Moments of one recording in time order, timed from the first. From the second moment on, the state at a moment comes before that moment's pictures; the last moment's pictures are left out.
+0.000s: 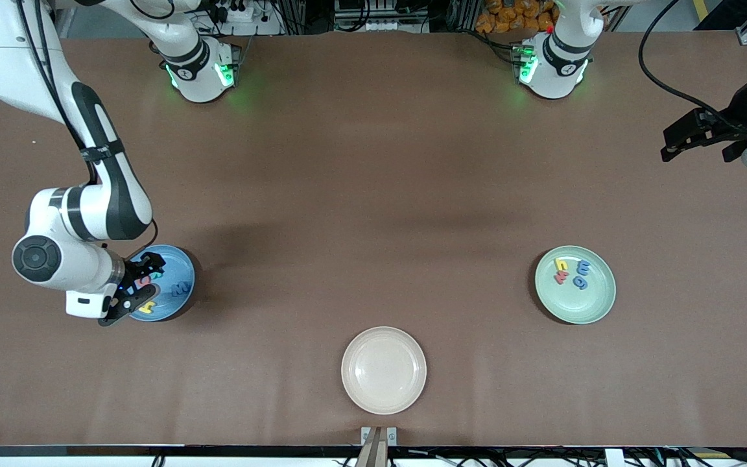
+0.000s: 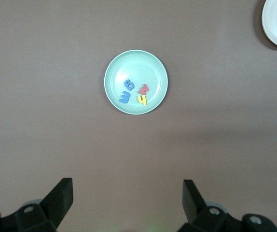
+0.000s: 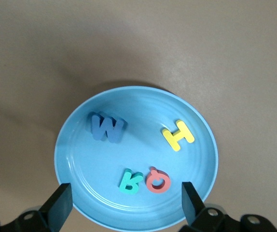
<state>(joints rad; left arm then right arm) -0.03 -0.01 -0.06 -1.51 -0.01 1.49 -0.07 -0.06 0.55 0.08 -1.69 -0.16 2.12 -0.55</state>
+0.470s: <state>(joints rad) -0.03 -0.01 -0.06 -1.51 -0.01 1.49 -0.07 -0.04 0.39 0.08 -1.78 -0.14 2.10 -0.34</state>
